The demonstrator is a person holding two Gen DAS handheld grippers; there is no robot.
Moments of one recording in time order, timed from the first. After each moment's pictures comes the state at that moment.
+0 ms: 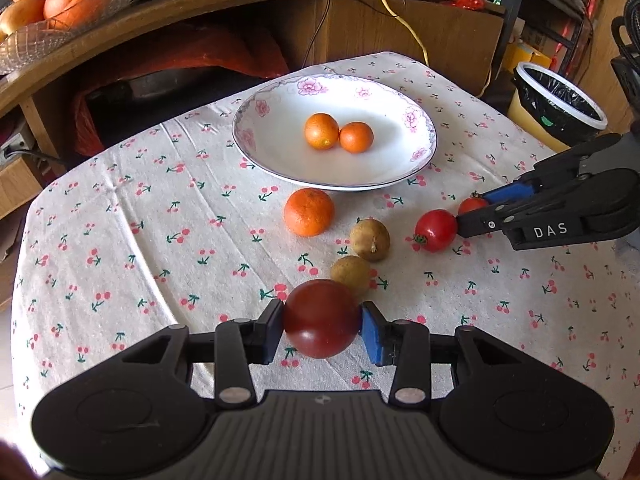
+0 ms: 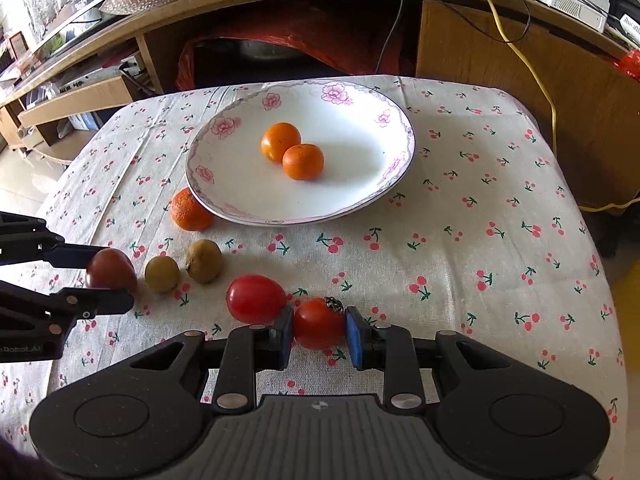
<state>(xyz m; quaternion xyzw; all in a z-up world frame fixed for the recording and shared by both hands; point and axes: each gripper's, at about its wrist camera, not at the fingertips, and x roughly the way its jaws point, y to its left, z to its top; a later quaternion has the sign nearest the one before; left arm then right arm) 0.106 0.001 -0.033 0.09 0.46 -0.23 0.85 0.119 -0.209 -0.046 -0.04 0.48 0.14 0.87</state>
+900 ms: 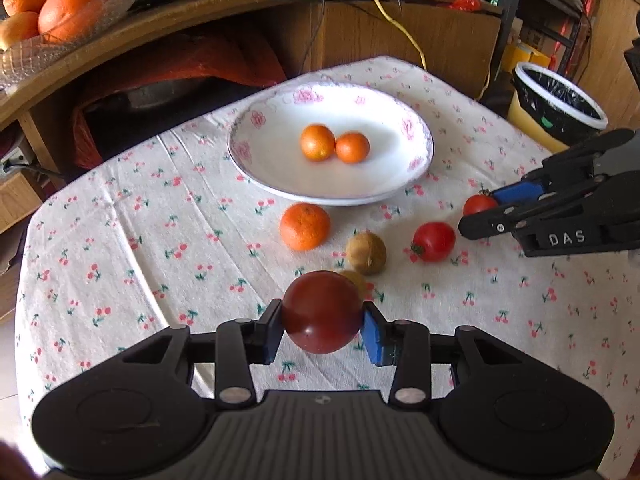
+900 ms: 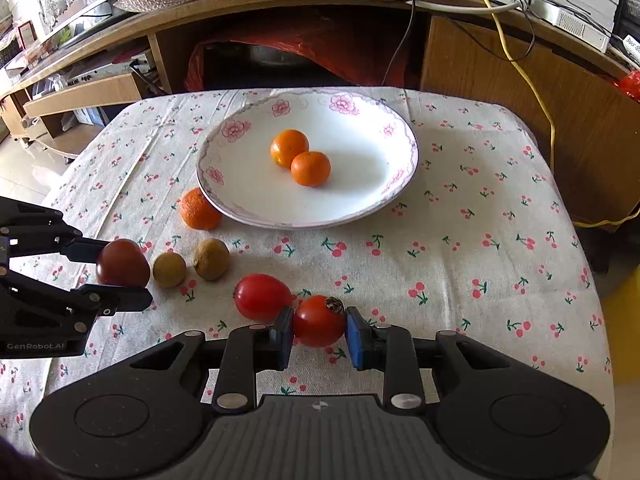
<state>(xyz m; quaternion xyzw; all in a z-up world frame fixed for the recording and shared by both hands) 0.110 -0.005 -0.025 0.10 0.45 -0.23 0.86 0.112 -0.206 -0.038 -0.06 0.47 0.14 0.87</state>
